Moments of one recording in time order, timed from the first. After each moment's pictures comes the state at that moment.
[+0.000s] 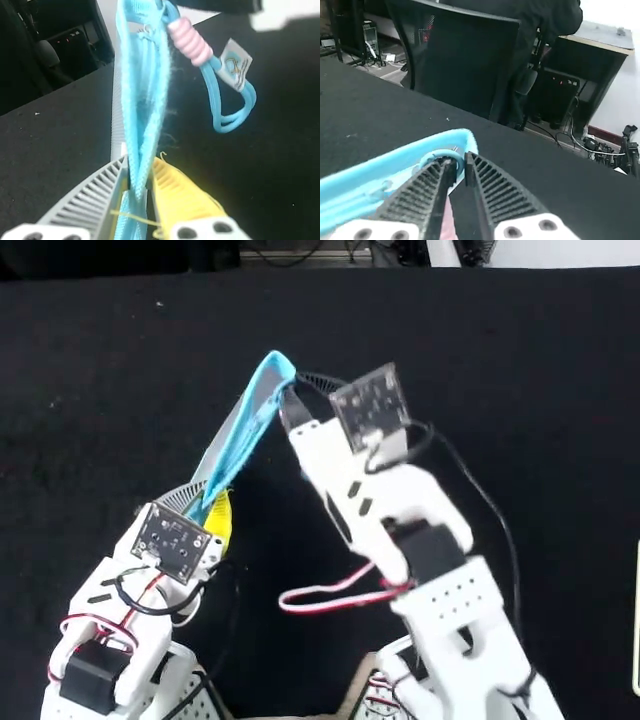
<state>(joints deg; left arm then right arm) 14.1 -102.3 68.8 62.5 -14.7 -24.3 -50.5 45.3 26.4 8.1</state>
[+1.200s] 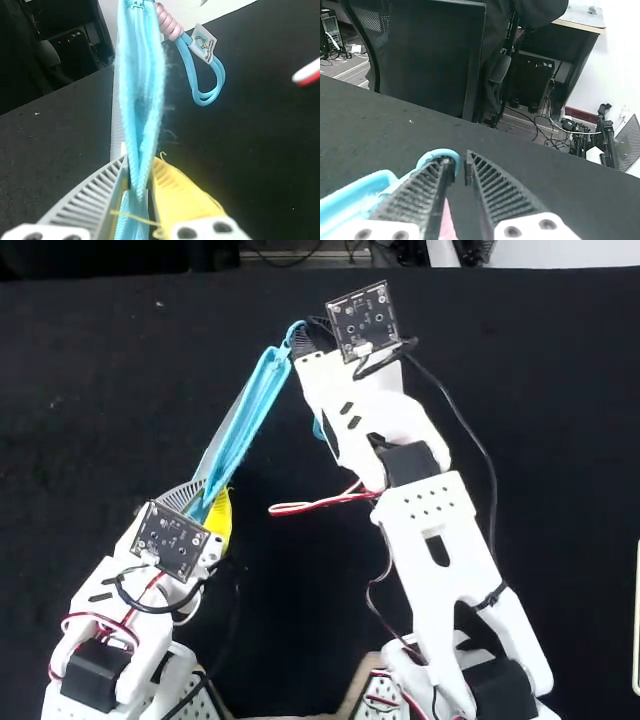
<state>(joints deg) 14.0 -102.3 69.0 62.4 -14.3 -15.6 -24.5 31.1 17.7 8.1</state>
